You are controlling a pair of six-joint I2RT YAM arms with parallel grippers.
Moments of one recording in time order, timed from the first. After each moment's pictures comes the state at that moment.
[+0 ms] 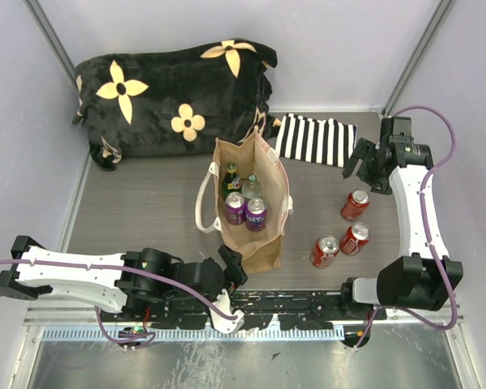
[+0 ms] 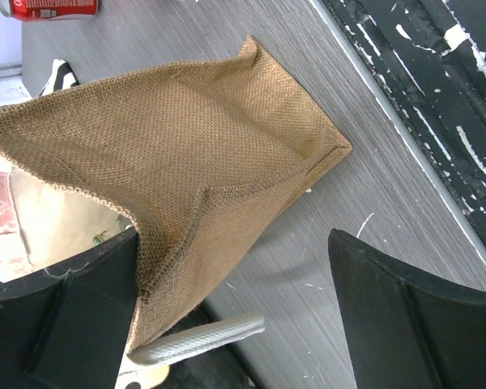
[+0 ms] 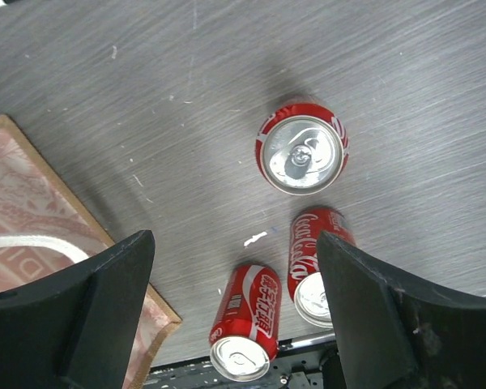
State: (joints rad) left arm -1.65 1.04 0.98 -0.77 -0.26 0.95; right arm -0.12 1.32 1.39 -1.07 0.01 0.37
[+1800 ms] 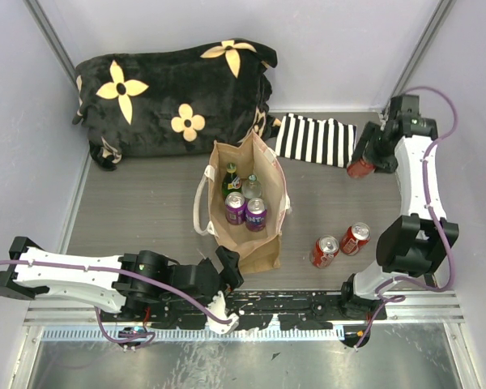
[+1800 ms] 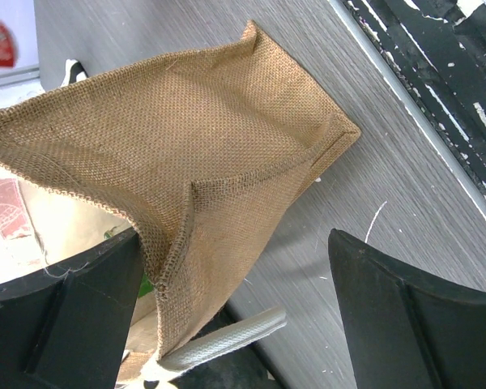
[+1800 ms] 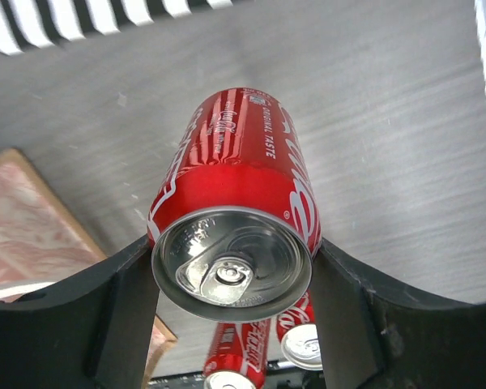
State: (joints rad) left arm -1.66 0.99 0.90 -0.74 -0.30 1.02; right arm -0.20 1.59 1.58 -1.09 -0.04 0.25
